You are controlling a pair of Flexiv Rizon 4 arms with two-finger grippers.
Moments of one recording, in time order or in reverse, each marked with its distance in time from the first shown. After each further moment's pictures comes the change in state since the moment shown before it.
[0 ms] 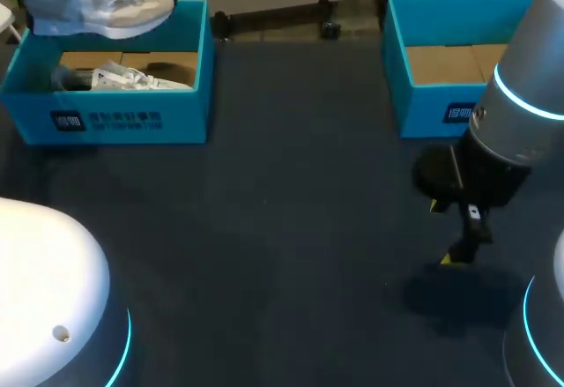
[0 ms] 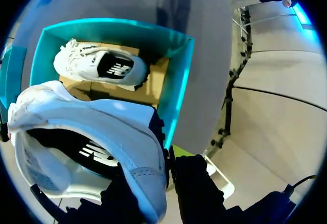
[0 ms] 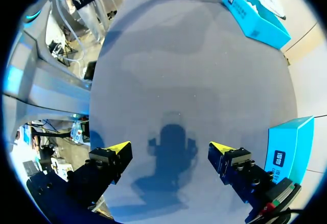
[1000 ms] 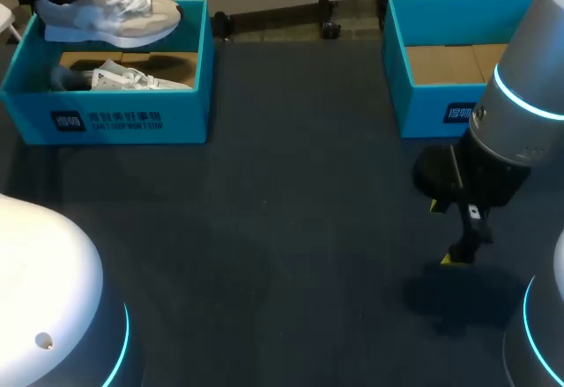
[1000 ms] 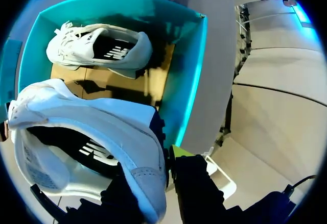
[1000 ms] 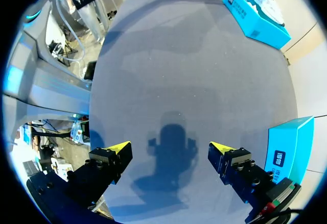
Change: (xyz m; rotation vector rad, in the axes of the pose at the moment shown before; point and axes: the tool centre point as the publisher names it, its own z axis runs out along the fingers) left arm -0.015 0.021 0.035 -0.002 0.027 0.006; right arm 0.000 0.000 0.000 0.000 0.000 0.000
